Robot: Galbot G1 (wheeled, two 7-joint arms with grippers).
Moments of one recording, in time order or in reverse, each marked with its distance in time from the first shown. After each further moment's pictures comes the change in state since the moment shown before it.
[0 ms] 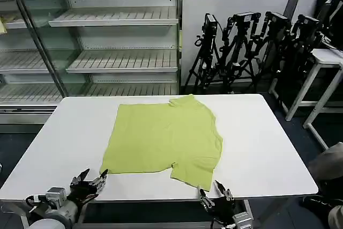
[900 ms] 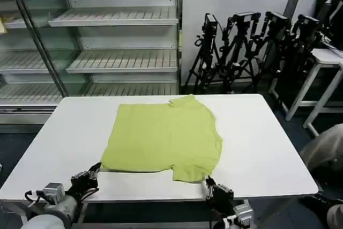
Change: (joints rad) left arm -0.055 0.017 -0.013 -0.007 -0.017 -0.024 0.040; right arm 0.154 0.011 0.033 0.014 0.059 0.003 -0.017
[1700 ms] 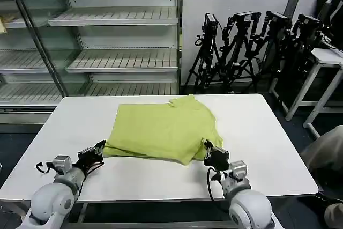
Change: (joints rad) left arm -0.329 0.031 0.130 0.225 -0.046 0.006 -0.002; right arm 0.392 0.046 -0.044 -0.292 0.018 -0.017 -0.066
